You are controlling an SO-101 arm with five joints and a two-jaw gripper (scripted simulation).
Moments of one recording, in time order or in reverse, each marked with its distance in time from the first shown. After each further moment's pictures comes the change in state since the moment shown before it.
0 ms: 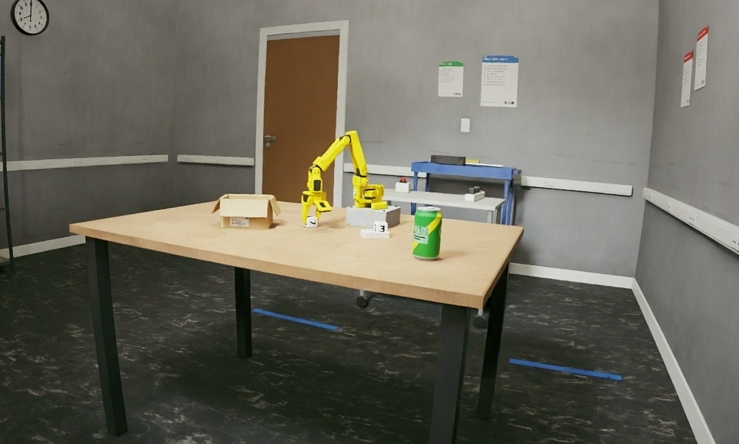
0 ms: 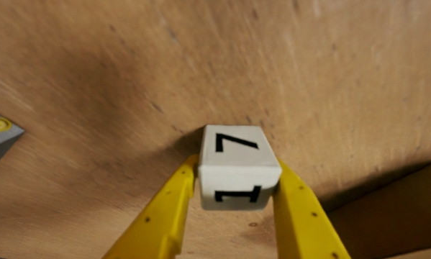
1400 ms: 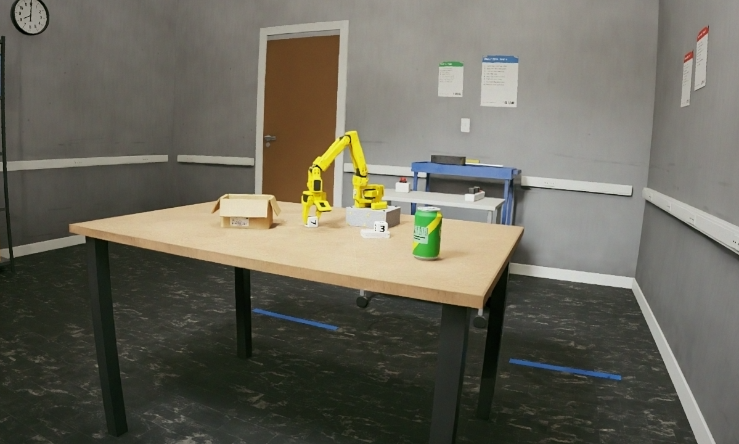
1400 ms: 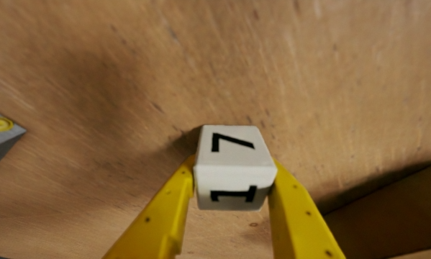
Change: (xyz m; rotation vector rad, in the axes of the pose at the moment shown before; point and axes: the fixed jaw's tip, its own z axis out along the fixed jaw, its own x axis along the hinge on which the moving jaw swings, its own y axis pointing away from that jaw) arm 0.000 0.000 0.000 -0.003 0.000 0.000
